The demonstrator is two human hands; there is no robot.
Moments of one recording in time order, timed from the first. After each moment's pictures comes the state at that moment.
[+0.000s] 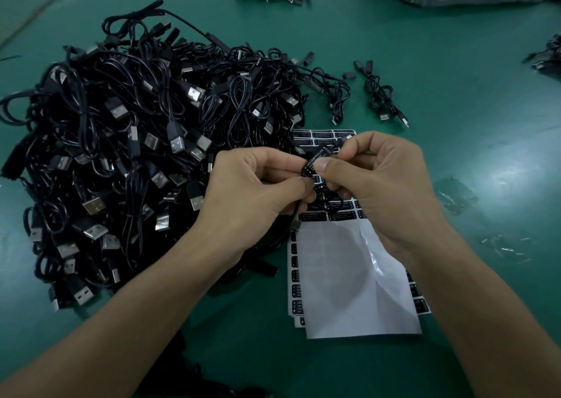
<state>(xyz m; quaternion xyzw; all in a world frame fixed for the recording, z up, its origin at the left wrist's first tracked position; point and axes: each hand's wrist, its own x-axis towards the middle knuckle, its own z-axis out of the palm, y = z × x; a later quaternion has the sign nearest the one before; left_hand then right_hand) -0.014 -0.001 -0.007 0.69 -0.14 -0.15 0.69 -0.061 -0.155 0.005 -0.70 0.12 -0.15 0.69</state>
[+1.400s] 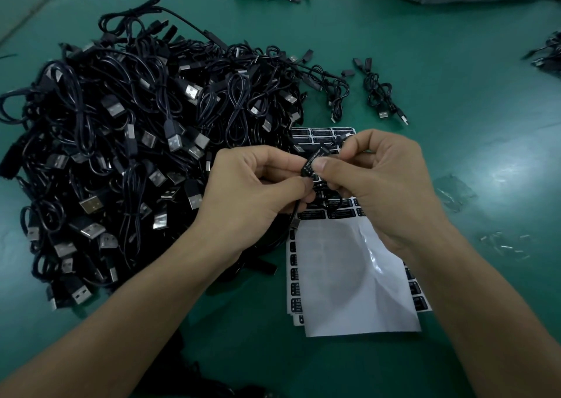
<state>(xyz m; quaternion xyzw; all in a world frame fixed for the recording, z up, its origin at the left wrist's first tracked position) -0.015 -0.001 -0.007 0.70 -0.16 -0.14 0.69 -0.059 -0.157 0.002 -0.70 0.11 -0.15 0.69</state>
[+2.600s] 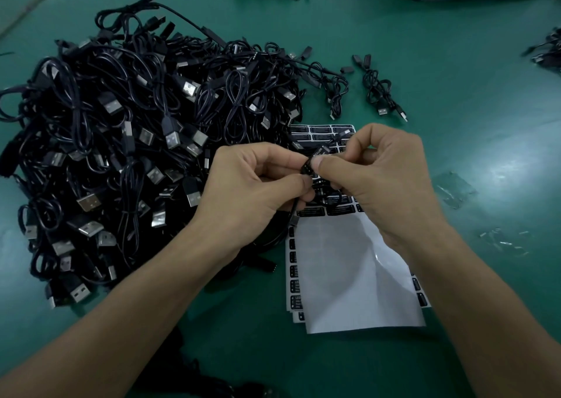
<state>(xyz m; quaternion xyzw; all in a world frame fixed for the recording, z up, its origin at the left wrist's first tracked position) -0.014 -0.001 -0.009 0.69 -0.16 -0.15 0.69 -0.060 -0.158 0.000 -0.77 0.14 -0.19 0.59</state>
